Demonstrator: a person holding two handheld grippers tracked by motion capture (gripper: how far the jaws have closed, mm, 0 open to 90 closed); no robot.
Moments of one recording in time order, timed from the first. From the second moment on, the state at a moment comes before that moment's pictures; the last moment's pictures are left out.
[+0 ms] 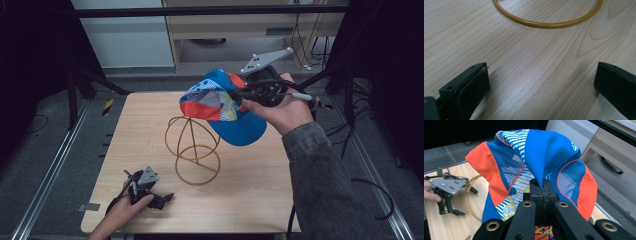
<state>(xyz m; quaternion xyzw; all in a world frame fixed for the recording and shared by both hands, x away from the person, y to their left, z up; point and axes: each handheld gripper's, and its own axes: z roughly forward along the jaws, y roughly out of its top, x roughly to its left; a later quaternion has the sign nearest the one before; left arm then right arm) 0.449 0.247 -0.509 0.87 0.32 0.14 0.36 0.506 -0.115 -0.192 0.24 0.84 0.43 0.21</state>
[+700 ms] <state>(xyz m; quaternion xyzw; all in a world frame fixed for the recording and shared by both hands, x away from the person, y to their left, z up) 0.449 0.247 -0.509 0.87 0.32 0.14 0.36 0.528 -0.050 -0.196 0.20 0.87 0.40 0.19</state>
